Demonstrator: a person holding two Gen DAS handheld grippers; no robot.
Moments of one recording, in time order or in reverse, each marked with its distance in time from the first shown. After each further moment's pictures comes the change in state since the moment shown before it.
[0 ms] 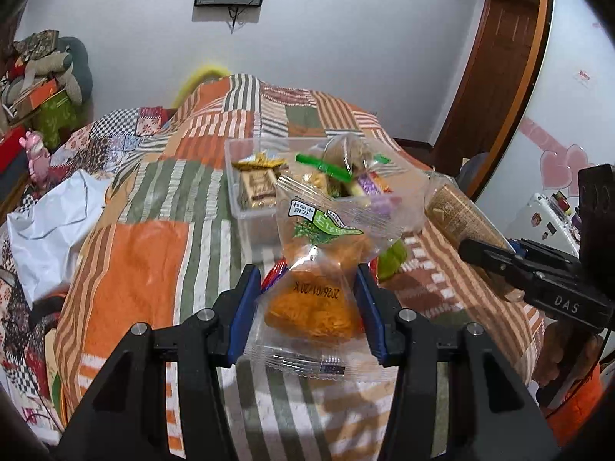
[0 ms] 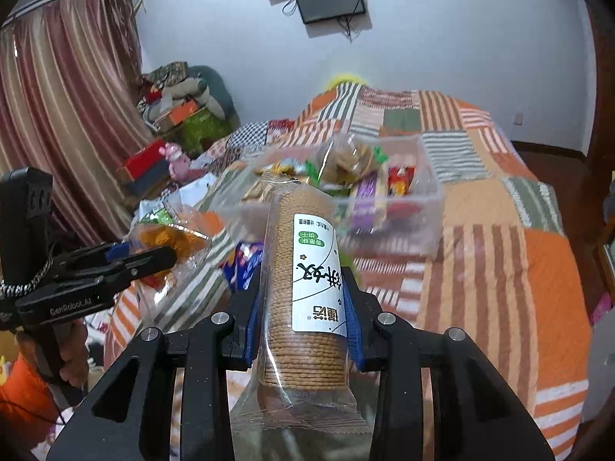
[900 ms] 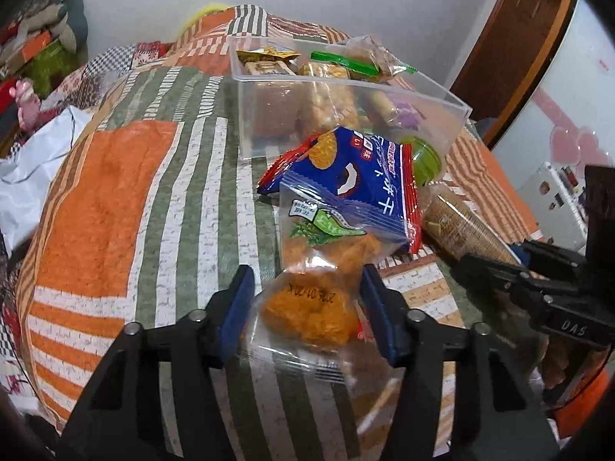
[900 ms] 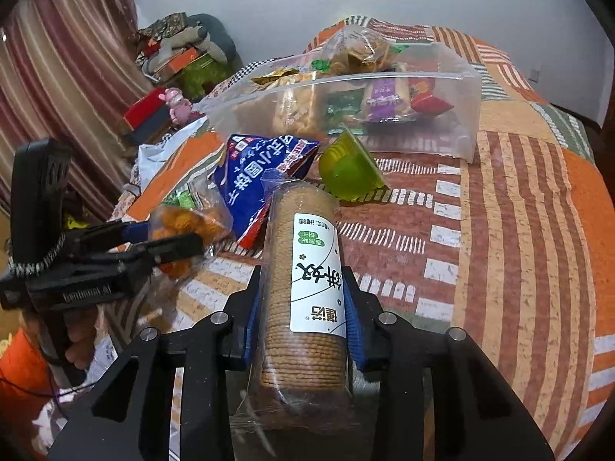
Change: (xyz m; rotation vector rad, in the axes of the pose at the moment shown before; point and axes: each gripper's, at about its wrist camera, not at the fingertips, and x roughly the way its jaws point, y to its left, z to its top) left arm 0.048 0.017 -0.064 -0.060 0.207 -0.014; right arm 0.035 0.004 -0.061 -0.005 0.222 0.056
